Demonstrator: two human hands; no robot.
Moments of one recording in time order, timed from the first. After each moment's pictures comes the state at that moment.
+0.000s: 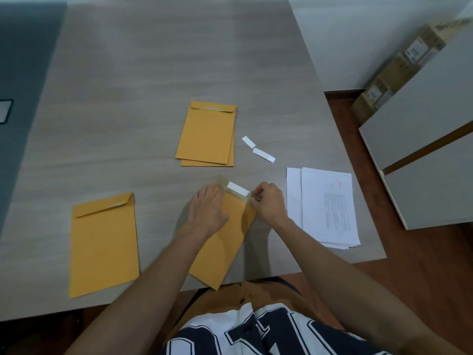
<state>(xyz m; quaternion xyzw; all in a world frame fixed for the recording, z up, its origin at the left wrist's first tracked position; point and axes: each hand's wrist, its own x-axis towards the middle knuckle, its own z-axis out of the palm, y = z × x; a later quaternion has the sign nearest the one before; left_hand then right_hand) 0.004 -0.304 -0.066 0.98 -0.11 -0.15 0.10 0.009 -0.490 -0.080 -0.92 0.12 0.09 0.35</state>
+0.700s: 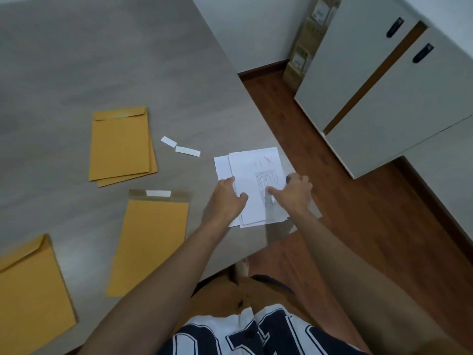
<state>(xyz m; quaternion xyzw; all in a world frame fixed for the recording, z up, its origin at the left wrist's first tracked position) -0.005 -0.509 -0.081 0.90 -0.06 -0.25 0.36 -0.059 -0.687 -0.071 -0.88 0.43 0.05 0.21</state>
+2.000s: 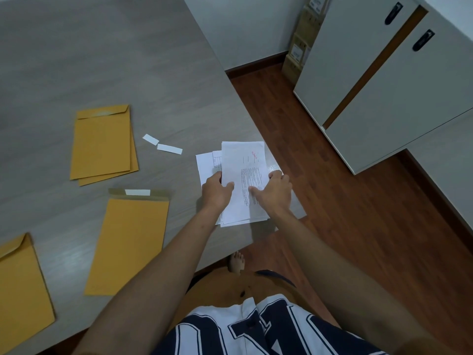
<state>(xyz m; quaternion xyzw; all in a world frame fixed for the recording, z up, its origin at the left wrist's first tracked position) -0.005 -0.556 -0.070 0.88 0.04 -0.25 0.41 -0.063 -0.694 -0.076 -0.88 0.39 0.06 0.27</state>
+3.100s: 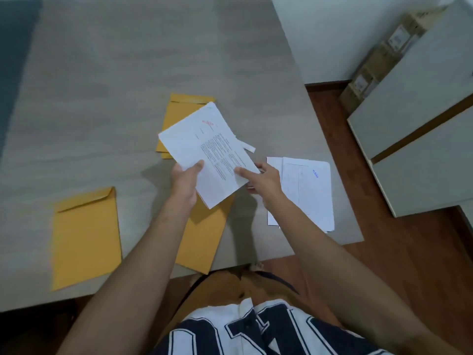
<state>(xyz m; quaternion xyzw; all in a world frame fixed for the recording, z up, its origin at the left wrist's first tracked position) 0.035 -0.337 -0.025 0.59 0.31 -0.06 0.74 0.007 -0.522 -0.017 -0.67 0.28 0.12 0.67</state>
